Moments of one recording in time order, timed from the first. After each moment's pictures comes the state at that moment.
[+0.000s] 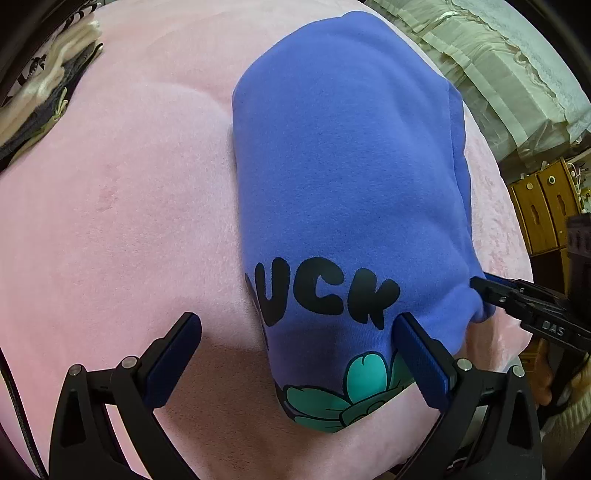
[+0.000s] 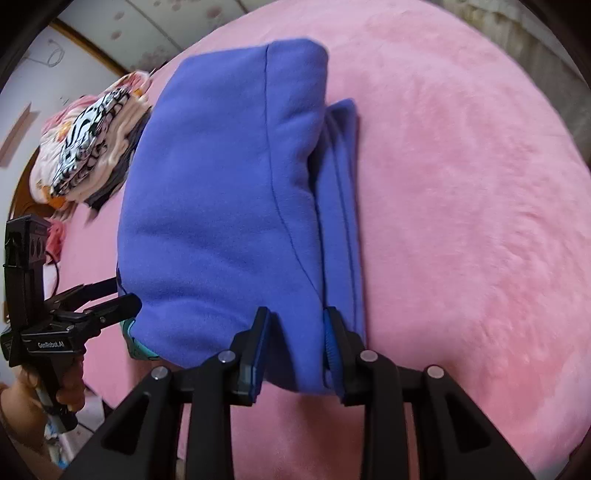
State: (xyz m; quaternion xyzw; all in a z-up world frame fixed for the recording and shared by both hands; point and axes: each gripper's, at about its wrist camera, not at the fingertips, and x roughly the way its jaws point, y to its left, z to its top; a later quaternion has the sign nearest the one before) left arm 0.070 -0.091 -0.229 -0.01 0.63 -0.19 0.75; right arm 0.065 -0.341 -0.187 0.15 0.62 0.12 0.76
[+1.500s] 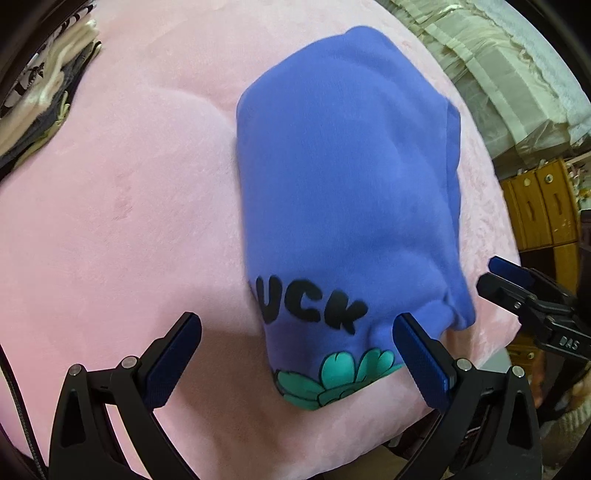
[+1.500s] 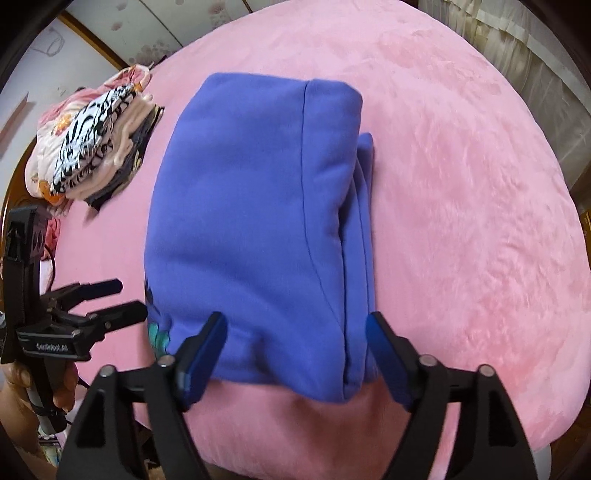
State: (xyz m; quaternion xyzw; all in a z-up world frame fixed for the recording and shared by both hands) left arm 0.094 -0.101 -0.189 -0.01 0.66 -0.20 0.72; right arm 0.069 -0.330 -0.135 0.12 0.61 0.10 0.77
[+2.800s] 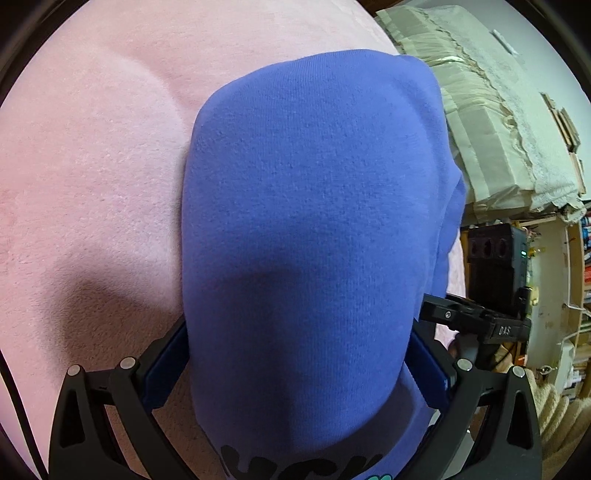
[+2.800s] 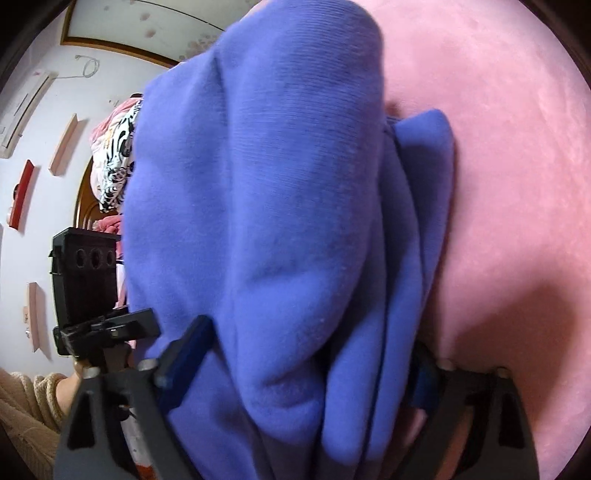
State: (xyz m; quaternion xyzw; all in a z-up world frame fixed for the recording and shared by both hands) left arm 0.166 -0.132 -0.277 -0.17 0.65 -0.25 0.70; right arm 0.168 -0.348 -0.248 0.25 0.62 0.27 0.69
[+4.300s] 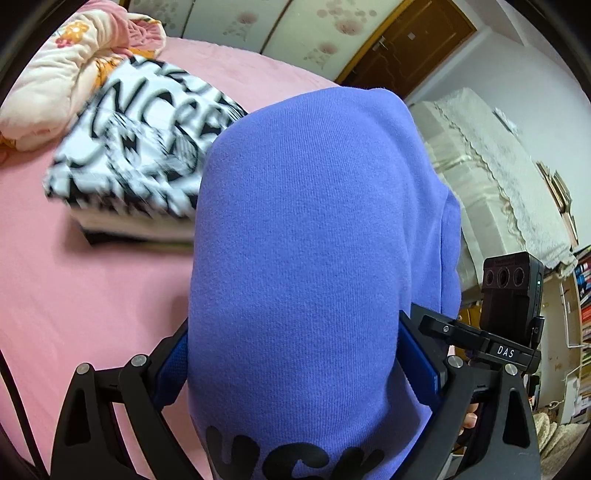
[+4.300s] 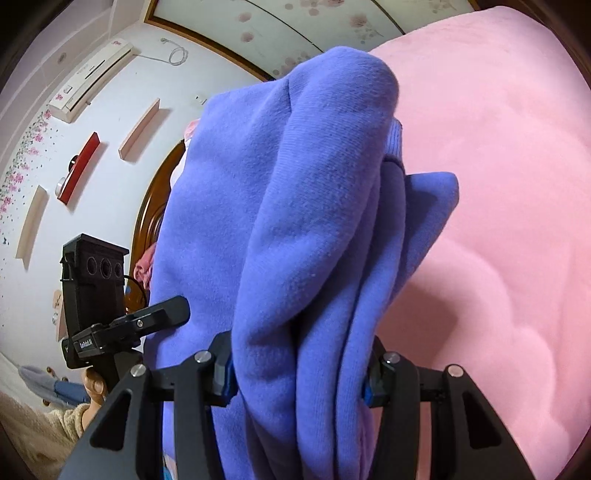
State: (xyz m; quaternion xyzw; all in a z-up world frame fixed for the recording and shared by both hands) left arm 0.217 0.174 0.002 -0.16 0.53 -0.17 0.81; right arm 0.214 -0.064 -0.001 0.25 0.52 0.36 0.73
